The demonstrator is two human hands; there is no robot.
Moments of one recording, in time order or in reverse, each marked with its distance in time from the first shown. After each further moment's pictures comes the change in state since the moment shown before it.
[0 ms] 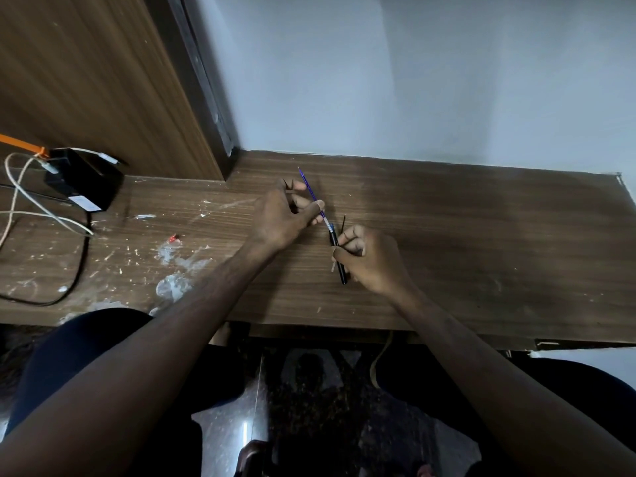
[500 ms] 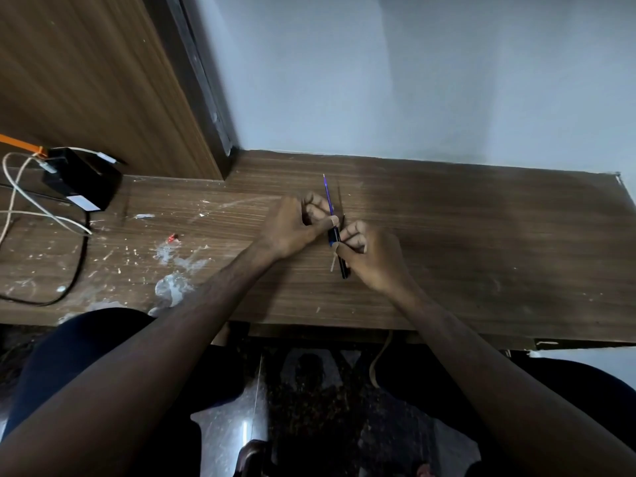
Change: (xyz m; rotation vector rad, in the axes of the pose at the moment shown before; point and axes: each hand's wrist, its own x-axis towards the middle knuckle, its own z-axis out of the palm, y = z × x) left_hand -0.006 0.000 0.003 0.179 -0.180 0.114; right_hand 0.002 -0.001 -0.003 -0.081 0.072 -0.031
